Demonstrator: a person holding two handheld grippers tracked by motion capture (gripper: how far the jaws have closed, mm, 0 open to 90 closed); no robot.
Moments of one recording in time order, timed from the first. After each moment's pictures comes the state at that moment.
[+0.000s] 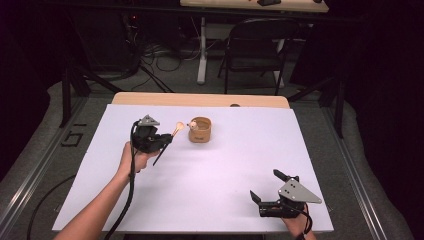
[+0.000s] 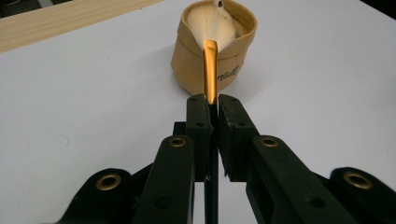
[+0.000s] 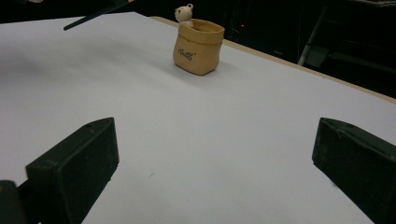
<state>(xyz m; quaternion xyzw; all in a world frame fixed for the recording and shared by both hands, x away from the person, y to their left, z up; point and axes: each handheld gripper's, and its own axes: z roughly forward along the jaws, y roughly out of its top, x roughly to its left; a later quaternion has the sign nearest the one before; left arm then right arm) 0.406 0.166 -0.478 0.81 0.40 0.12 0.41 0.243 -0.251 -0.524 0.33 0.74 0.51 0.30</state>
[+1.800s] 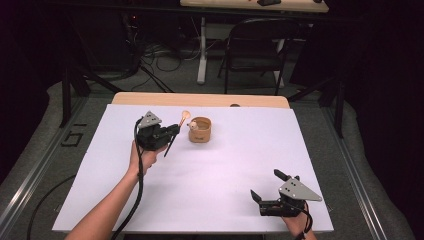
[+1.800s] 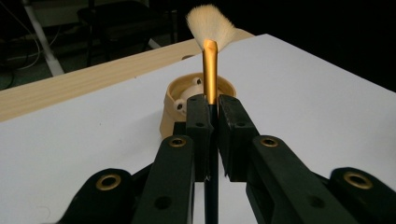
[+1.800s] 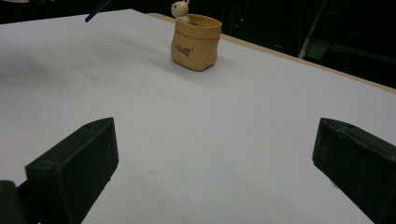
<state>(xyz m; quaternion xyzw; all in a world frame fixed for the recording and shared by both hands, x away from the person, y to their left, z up) 0.406 0.151 -0.472 0.76 0.37 0.17 0.51 0.245 -0.253 -0.525 0.34 0.74 0.50 0.29</state>
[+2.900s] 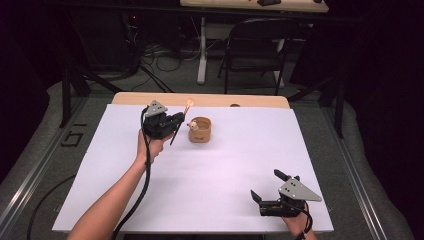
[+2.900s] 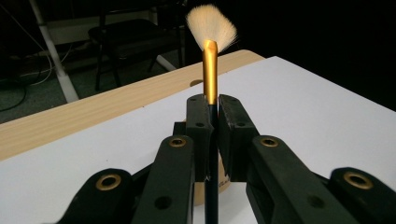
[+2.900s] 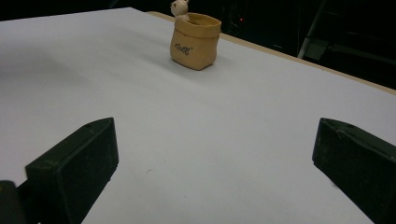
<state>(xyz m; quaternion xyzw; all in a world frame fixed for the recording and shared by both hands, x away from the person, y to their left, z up) 0.431 0.135 -0.458 0.74 0.37 0.20 0.52 0.245 -0.253 -0.525 0.34 0.74 0.50 0.30</state>
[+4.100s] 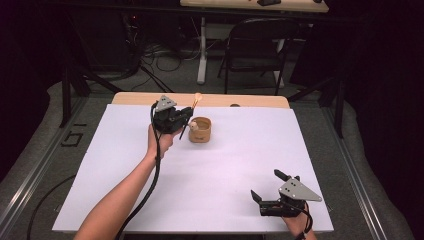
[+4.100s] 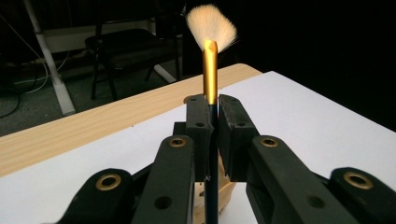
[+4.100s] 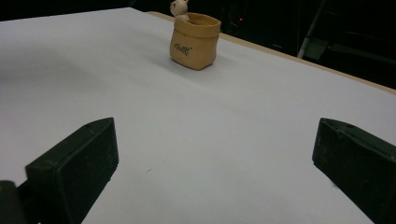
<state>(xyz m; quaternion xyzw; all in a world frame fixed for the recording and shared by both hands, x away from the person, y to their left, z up) 0.445 0.109 -0.453 0.73 0.37 0.20 0.54 0.245 -0.253 -0.525 0.34 0.74 0.50 0.30</state>
